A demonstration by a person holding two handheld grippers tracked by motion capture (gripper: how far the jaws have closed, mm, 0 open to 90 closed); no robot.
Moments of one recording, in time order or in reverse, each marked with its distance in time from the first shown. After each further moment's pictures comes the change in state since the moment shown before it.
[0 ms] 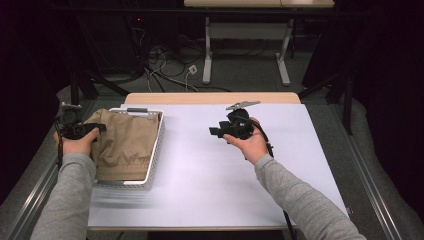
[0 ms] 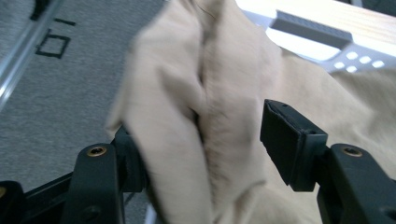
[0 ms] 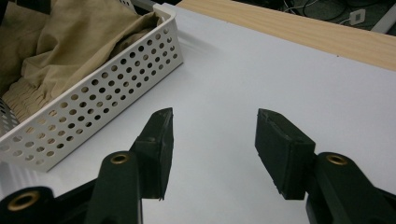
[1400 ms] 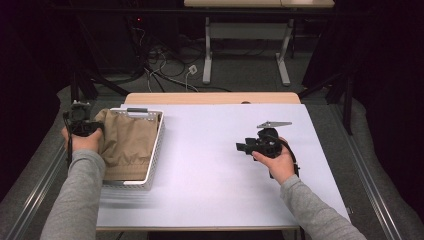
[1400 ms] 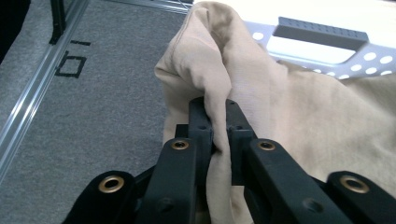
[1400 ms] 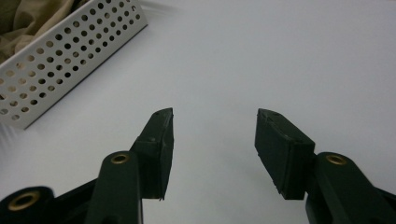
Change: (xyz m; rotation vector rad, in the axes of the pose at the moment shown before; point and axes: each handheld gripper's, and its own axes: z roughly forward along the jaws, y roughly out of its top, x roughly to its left) left arm -0.023 0.002 0.023 -0.011 0.058 0.134; right arm -0.044 -0.076 -0.048 -0.010 -0.043 0.093
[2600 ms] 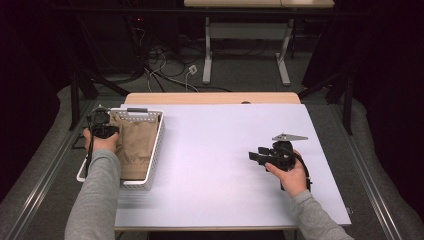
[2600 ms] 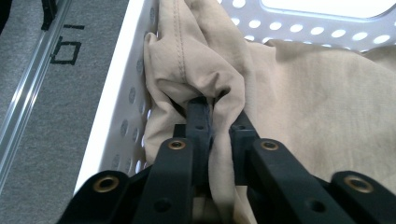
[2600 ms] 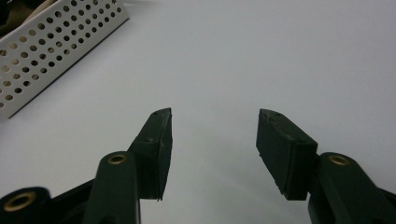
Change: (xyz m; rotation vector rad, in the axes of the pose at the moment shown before) left arm -0.023 -0.009 0.047 0.078 0.024 0.027; right arm -0.019 -0.040 -0.025 -0.051 -0.035 0.045
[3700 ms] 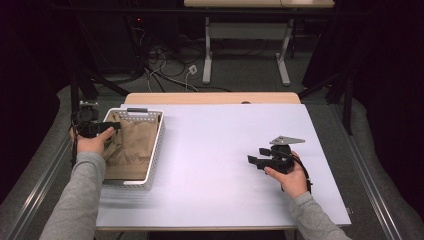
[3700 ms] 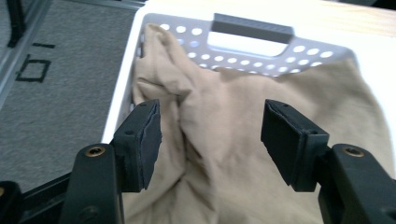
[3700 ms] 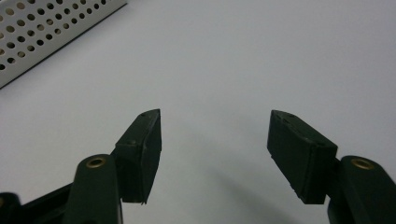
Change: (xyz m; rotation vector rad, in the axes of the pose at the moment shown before) left arm 0.001 -0.002 -0.066 -0.101 -0.158 -0.026; right arm 0.000 -0.008 0.004 0.013 -0.012 -0.082
